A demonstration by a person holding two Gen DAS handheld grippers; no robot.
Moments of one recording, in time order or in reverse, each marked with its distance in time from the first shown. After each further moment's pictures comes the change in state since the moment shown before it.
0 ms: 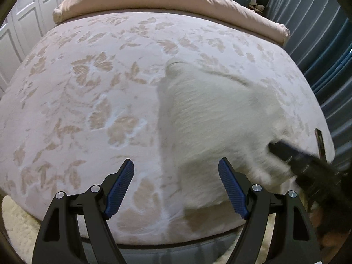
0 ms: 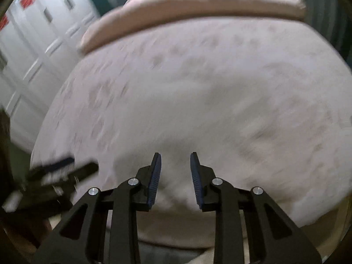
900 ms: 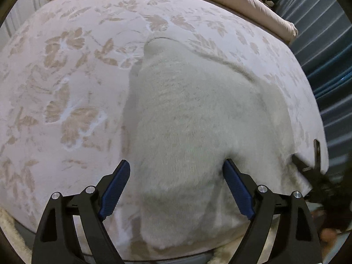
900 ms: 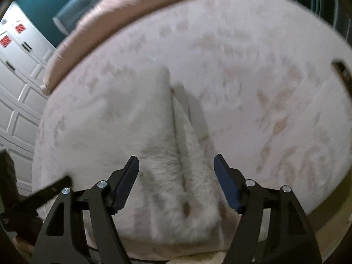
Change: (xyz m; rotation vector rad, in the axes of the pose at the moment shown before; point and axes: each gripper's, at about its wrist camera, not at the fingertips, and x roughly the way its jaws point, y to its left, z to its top) left arm 0.074 -0.021 0.022 -0.103 0.119 -0.060; right arm 0.040 -0.140 -0.007 0.305 0.082 -0.011
